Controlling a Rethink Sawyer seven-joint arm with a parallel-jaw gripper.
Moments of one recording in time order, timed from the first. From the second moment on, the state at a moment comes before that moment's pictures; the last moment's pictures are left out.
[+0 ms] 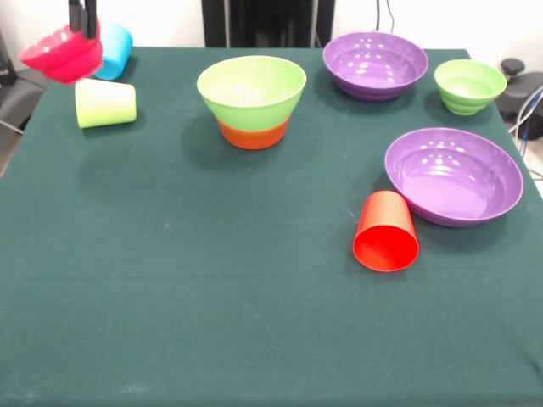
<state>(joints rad) -0.56 -0.82 -0.02 1.70 -0.25 0.56 1.86</state>
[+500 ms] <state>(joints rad) -0.52 -0.88 -0.07 1.74 -0.19 0.56 1.86</state>
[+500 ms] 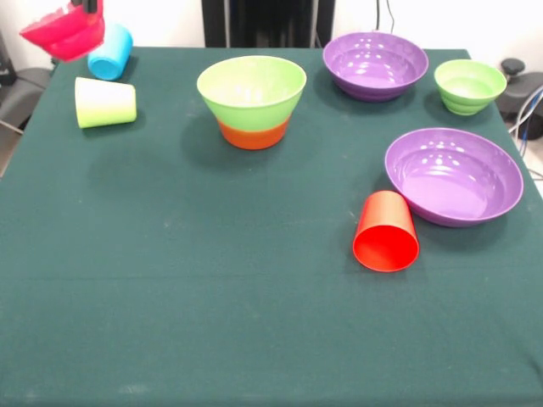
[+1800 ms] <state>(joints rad) -0.40 -0.91 -0.14 1.91 -0.02 0.42 2.00</state>
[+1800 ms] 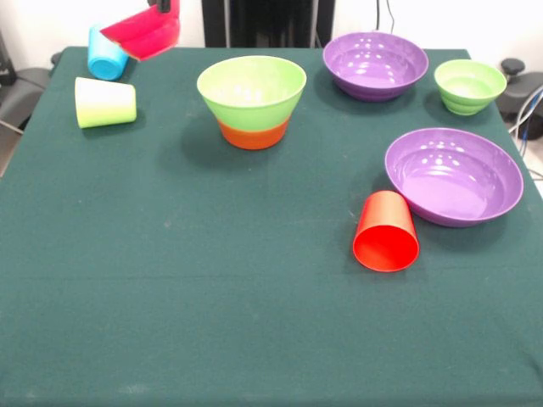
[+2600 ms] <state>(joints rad) -0.38 -0.94 -0.13 2.02 0.08 0.38 2.05</state>
